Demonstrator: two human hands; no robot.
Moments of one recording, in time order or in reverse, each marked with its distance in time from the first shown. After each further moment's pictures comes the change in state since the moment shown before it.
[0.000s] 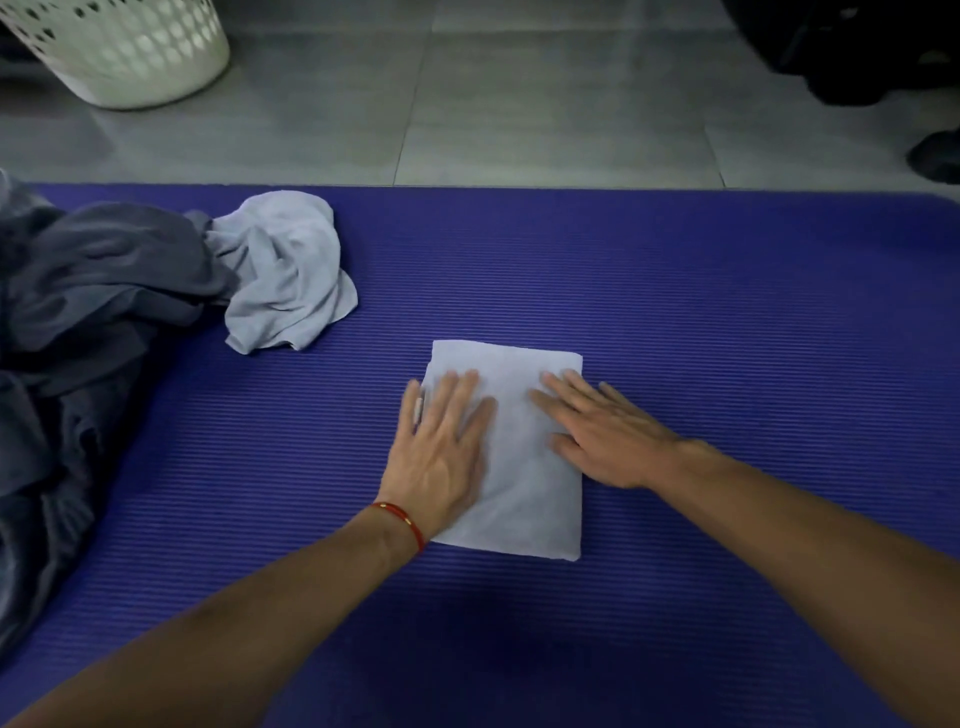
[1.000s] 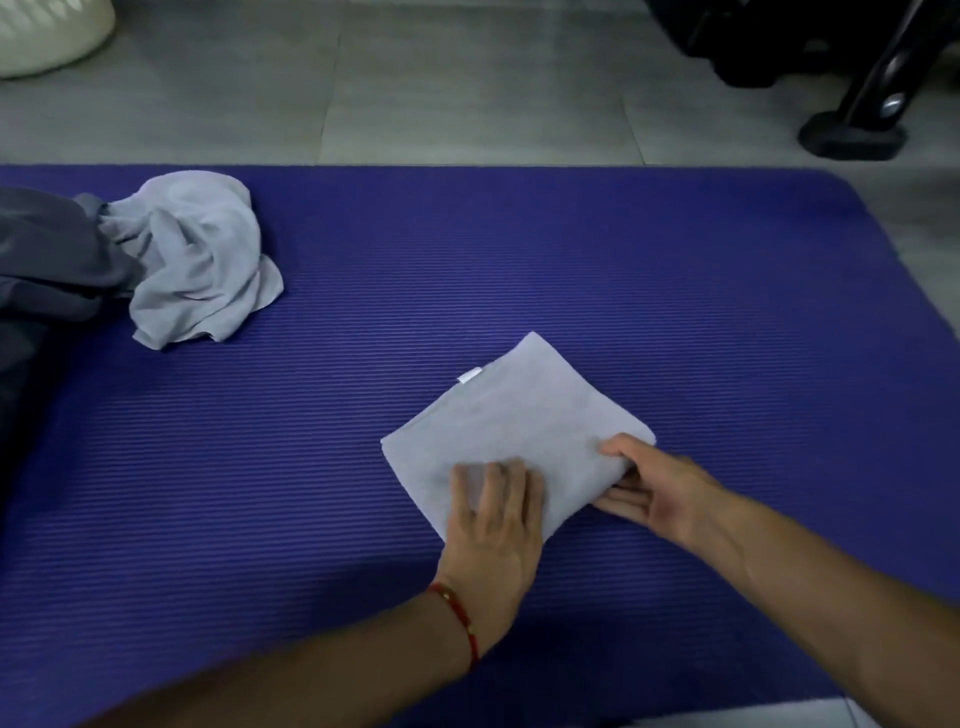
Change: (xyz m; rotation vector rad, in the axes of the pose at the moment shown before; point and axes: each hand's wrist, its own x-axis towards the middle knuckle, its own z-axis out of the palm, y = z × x) left_hand -0.052 0.134 -0.026 0.093 -0.334 0.182; right_hand -0.113 0.004 0.035 1.839 0.309 1.002
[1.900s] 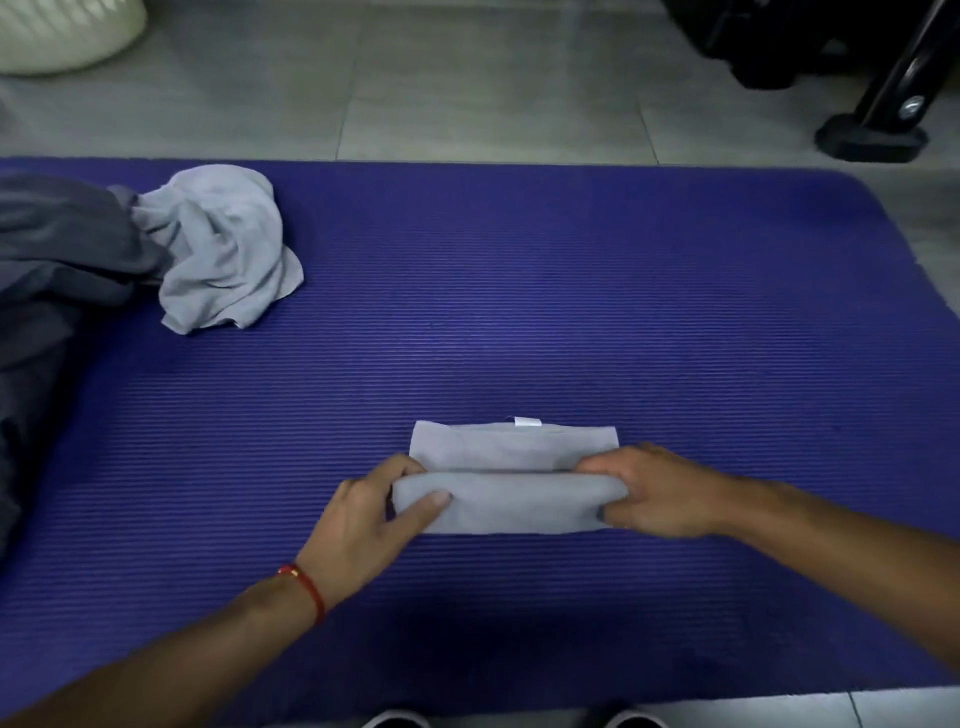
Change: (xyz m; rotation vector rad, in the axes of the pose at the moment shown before) left_hand -0.056 -0.113 0.007 -1.027 0.214 -0.247; right_hand -0.019 -0.010 -0.005 -1.489 -0.511 -0.671
